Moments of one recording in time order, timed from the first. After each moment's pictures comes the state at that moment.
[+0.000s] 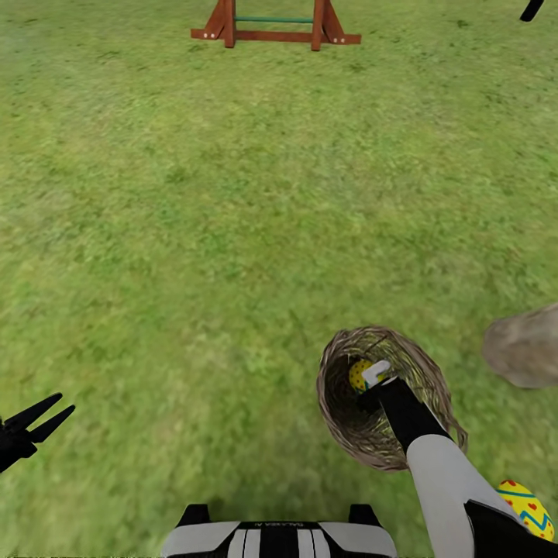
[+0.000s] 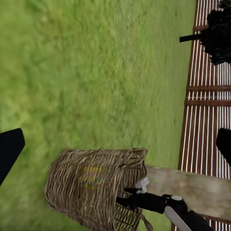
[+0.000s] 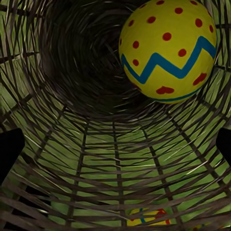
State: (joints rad) left arm -0.37 0.27 0.99 -1.14 0.07 0.97 -1.57; right arm -0.82 0.06 -0.34 -0.60 0.96 0.46 0.38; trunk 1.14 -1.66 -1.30
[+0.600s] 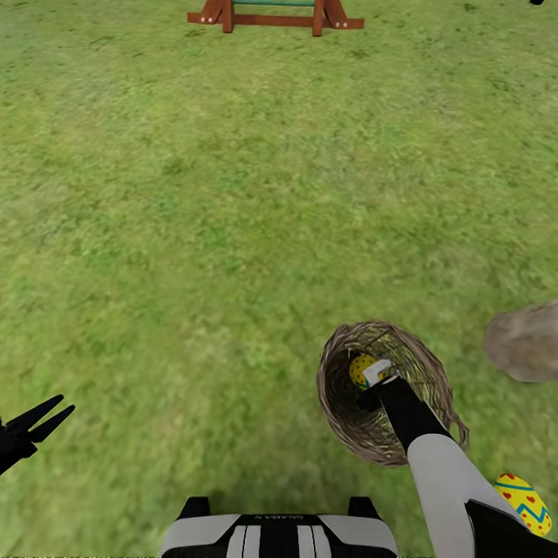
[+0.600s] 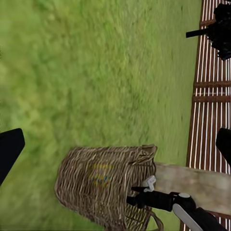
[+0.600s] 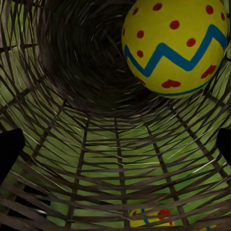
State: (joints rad) left arm -0.37 0.27 0.99 -1.13 0.07 0.91 -1.57; right arm -0.82 0.06 -0.34 -0.61 0.96 0.46 0.38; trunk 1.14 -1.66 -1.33
